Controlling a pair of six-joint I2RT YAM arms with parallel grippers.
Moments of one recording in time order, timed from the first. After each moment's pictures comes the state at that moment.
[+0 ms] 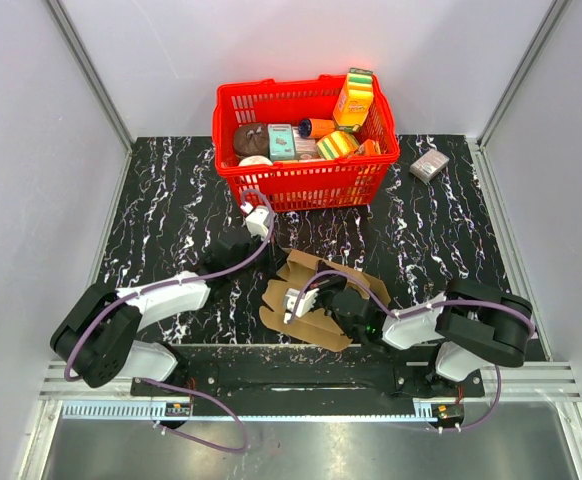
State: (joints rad) left arm -0.65 1.35 0.56 0.37 0.18 -0.44; right arm 1.15 1.53 0.35 0.99 0.54 -1.09
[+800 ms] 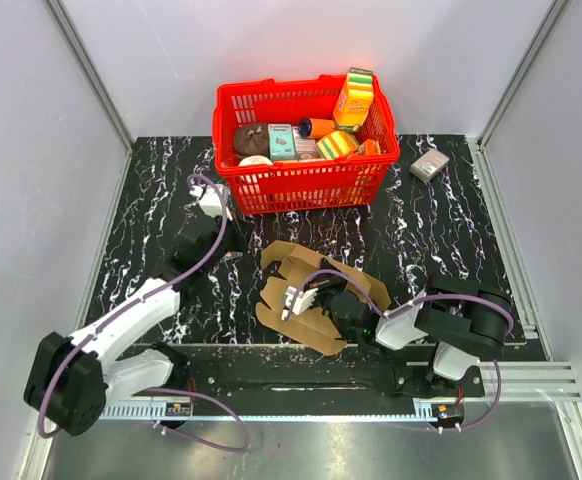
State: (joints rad) left arm -0.53 1.05 0.60 0.18 -0.04 -0.44; right arm 1.15 1.65 0.35 1.16 0.65 -1.14
